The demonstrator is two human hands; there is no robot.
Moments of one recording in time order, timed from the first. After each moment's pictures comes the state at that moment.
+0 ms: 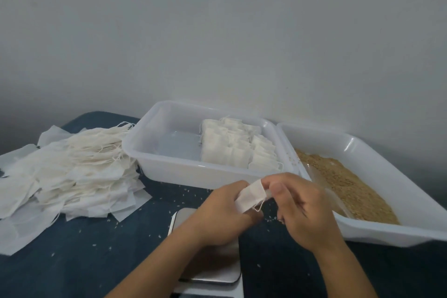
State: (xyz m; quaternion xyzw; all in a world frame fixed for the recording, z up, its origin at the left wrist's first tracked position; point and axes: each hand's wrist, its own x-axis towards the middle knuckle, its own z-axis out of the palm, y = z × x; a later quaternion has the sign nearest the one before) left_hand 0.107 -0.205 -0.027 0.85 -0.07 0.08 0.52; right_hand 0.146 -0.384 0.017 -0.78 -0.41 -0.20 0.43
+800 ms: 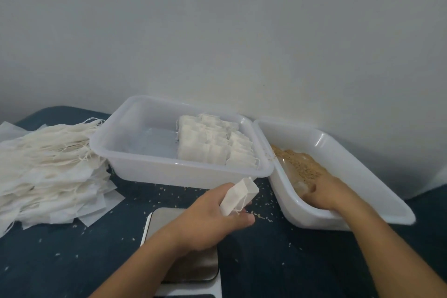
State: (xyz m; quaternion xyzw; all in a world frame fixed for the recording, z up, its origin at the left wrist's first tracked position) left_hand 0.098 -0.218 -0.025 0.79 -0.09 0.00 0.61; right_hand 0.255 -0.490 0.029 -0.99 0.02 0.11 -0.06
